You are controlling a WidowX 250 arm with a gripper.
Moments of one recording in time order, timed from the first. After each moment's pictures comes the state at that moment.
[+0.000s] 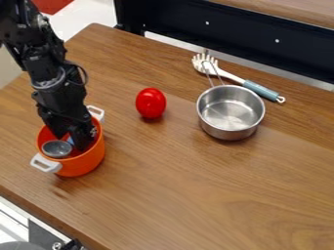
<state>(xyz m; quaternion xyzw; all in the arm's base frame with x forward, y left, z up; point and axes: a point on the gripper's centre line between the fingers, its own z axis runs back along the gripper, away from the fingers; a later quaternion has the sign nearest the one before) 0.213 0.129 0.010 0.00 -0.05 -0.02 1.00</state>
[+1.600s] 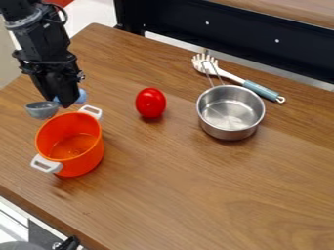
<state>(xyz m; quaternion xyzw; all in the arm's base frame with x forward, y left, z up) 0.220 0.127 0.079 -0.08 -0.03 0.03 1.00</state>
